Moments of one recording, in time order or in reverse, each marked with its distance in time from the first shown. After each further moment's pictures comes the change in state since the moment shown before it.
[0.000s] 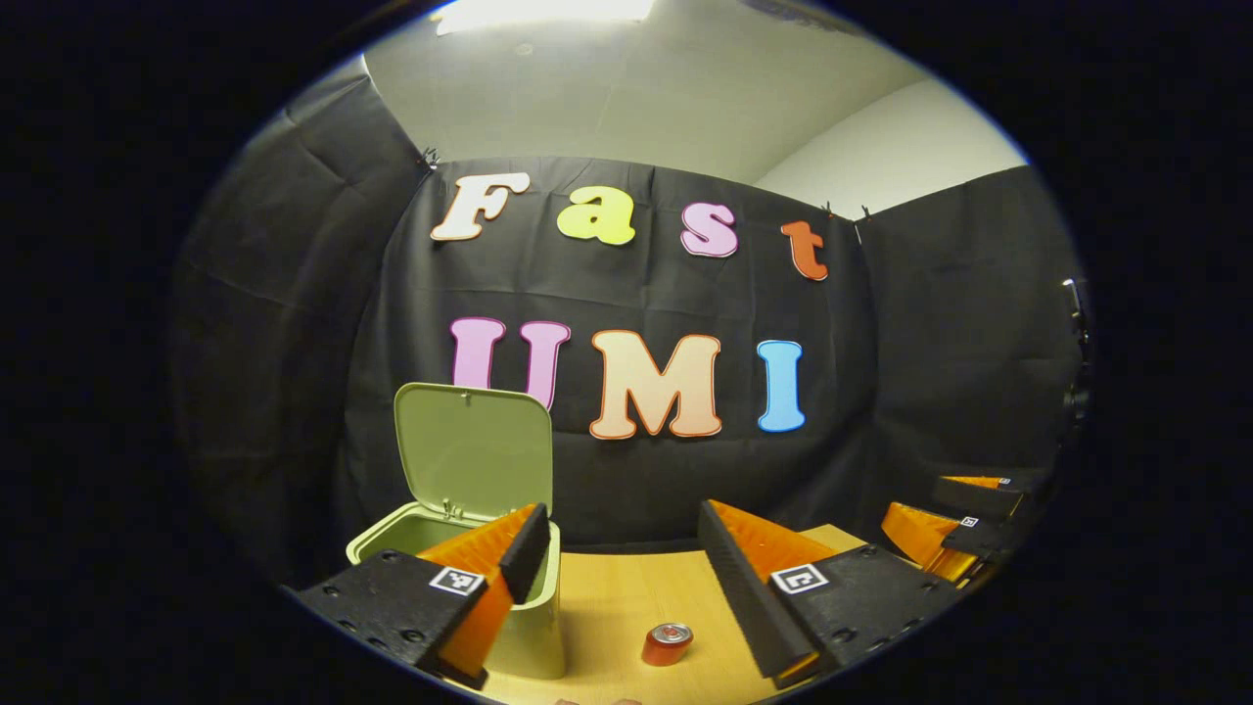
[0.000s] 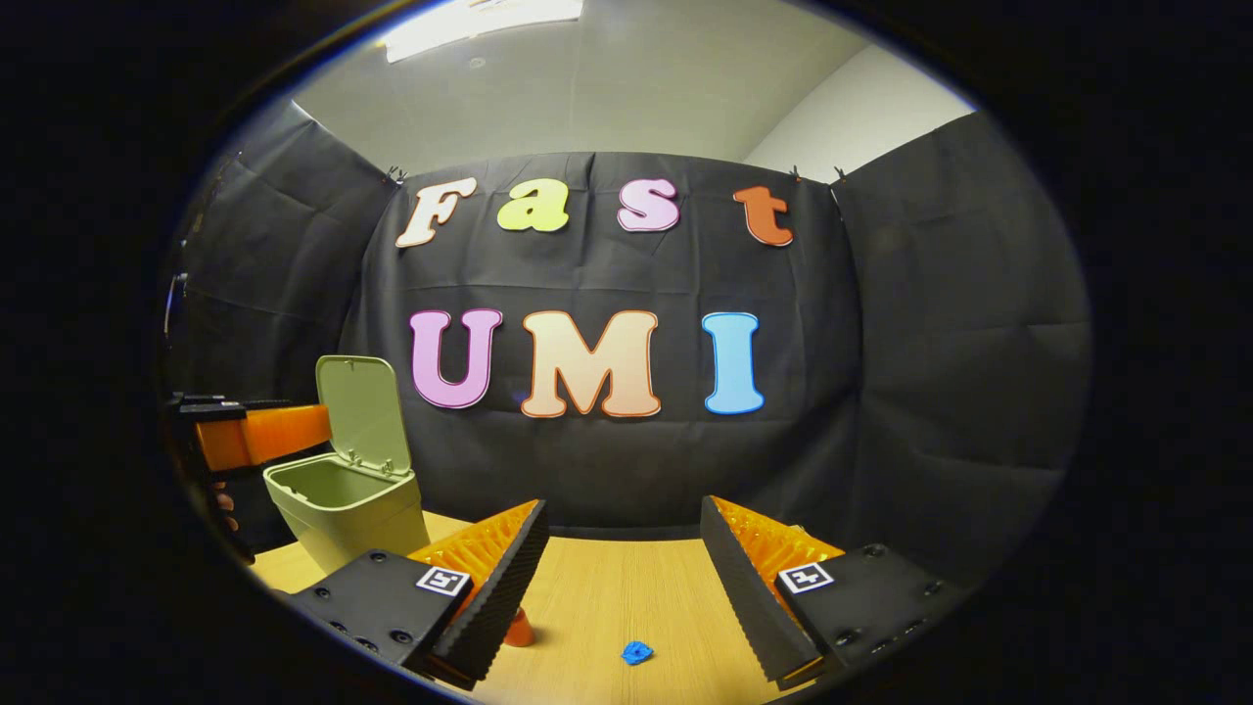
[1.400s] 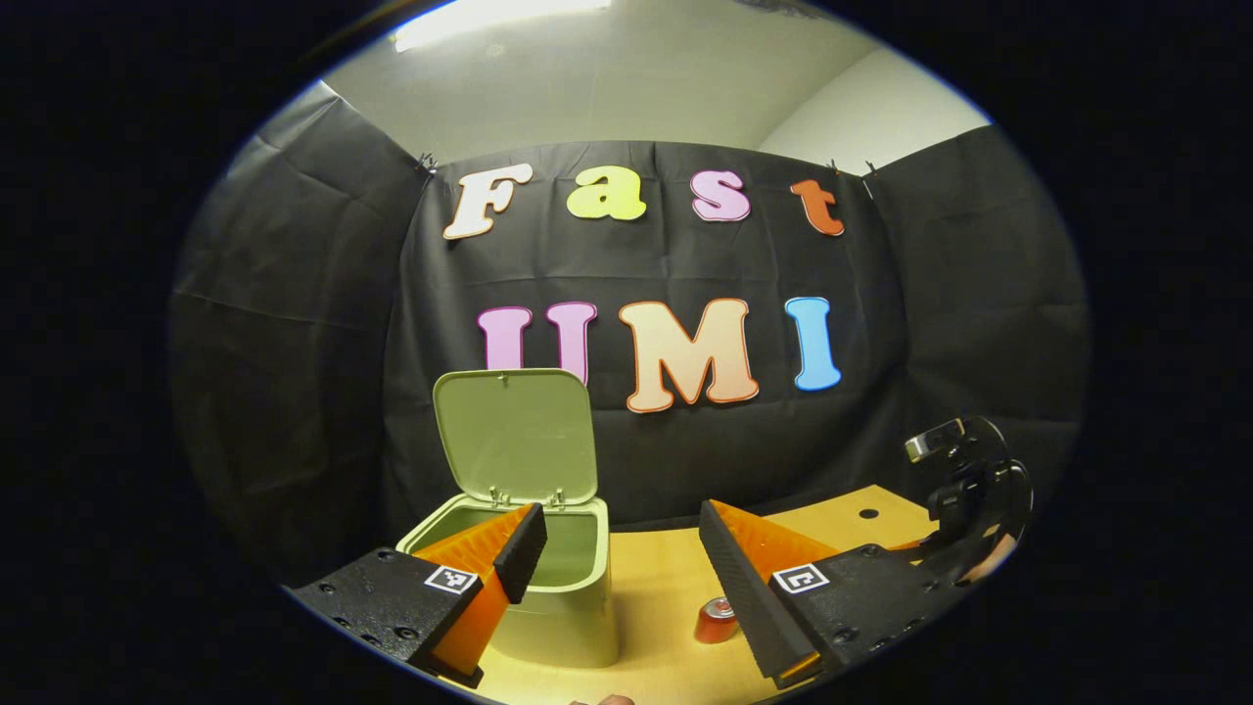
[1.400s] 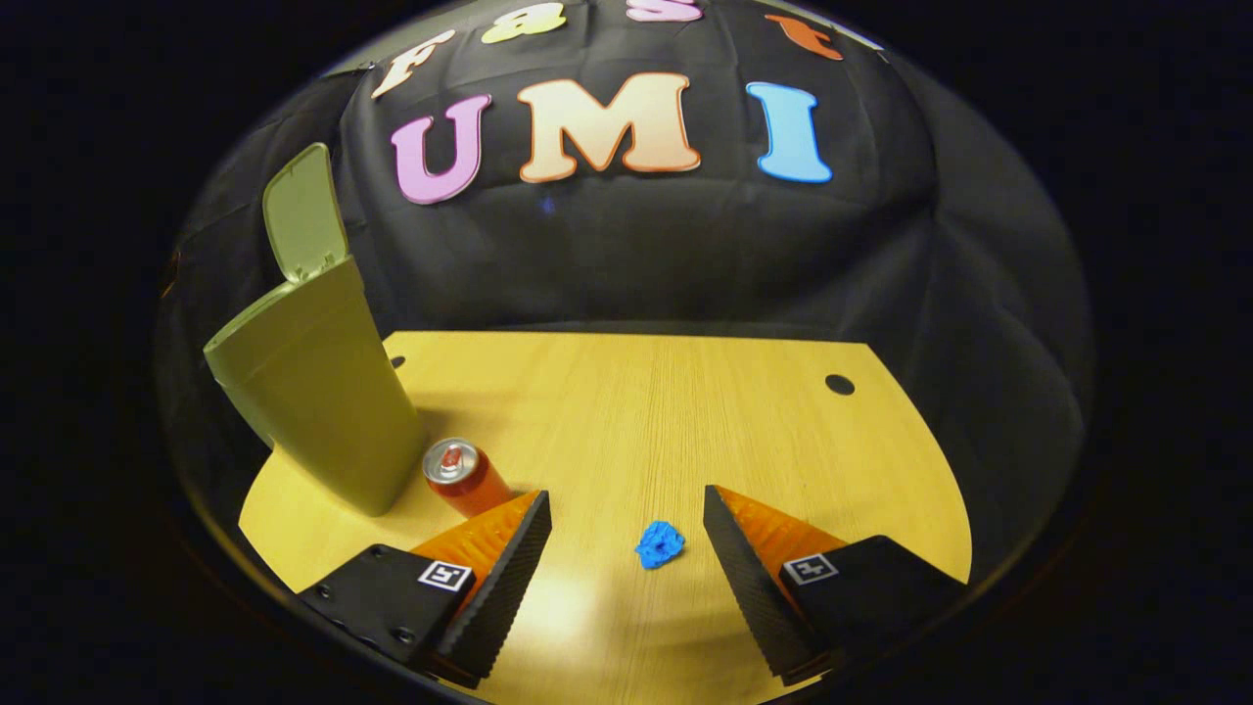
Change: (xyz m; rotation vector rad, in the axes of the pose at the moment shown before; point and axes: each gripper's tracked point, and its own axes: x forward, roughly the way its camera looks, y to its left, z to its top) left arm -0.010 0.032 -0.032 0.107 0.108 0.083; right arm 0.098 0.000 -0.227 -0.048 0.694 0.113
